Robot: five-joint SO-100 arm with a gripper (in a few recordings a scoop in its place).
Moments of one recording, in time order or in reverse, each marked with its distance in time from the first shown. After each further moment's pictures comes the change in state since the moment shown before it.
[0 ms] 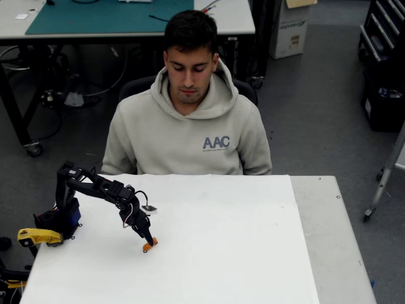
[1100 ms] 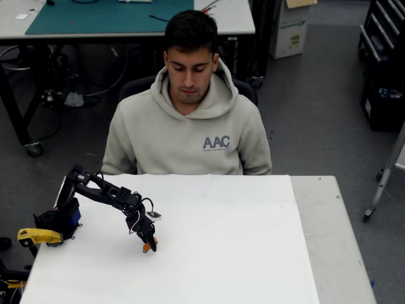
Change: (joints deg) arm 0.0 -12.2 -8.3 0.0 0.0
